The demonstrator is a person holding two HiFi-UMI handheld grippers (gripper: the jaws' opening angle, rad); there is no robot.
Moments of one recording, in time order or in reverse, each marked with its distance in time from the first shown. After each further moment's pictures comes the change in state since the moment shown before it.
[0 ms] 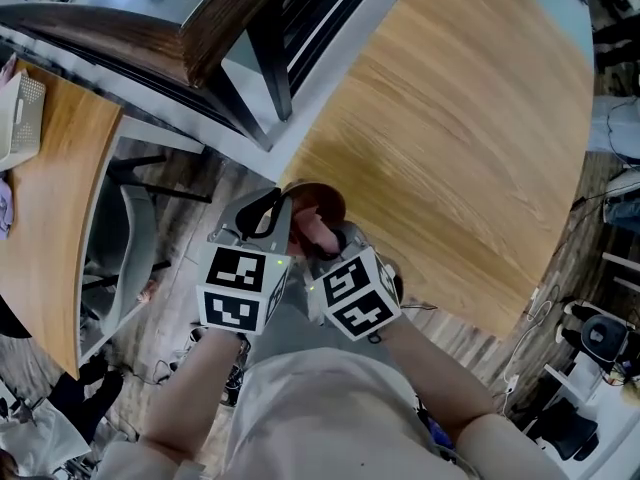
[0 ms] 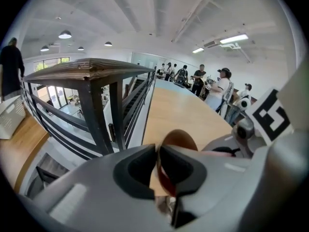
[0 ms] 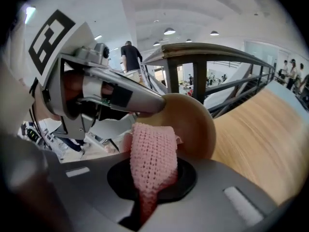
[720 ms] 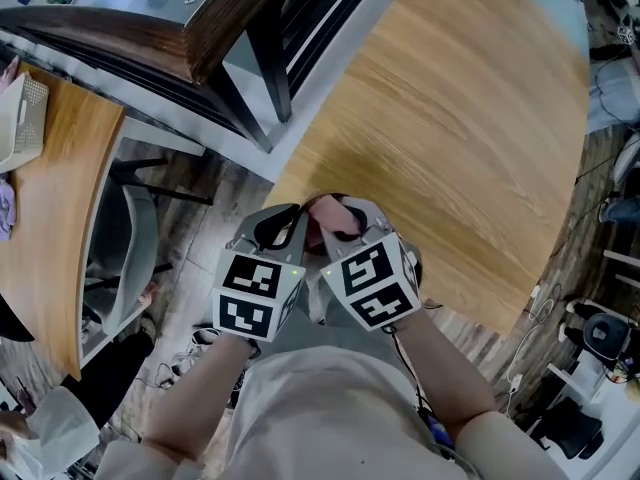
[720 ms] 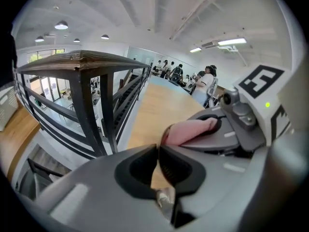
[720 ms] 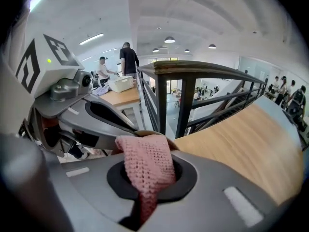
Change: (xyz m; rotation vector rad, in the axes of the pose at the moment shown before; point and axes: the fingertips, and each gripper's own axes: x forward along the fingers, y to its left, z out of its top) left arm -0.006 -0.037 -0.022 -0.021 0.042 -0.092; right arm -0.031 -0.033 0.023 -0.051 -0.066 -0.135
